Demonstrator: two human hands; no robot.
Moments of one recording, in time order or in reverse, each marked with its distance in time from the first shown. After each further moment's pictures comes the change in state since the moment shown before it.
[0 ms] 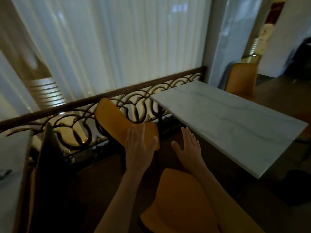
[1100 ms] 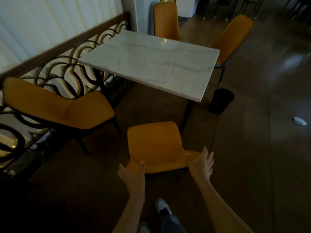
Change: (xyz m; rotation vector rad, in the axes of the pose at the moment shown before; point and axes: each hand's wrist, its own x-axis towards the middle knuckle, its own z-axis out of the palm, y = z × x) left_hand -0.198 -0.088 0.073 -0.395 -0.474 -0.771; right_hand -0.256 0.083 0.082 0.192 0.338 1.159
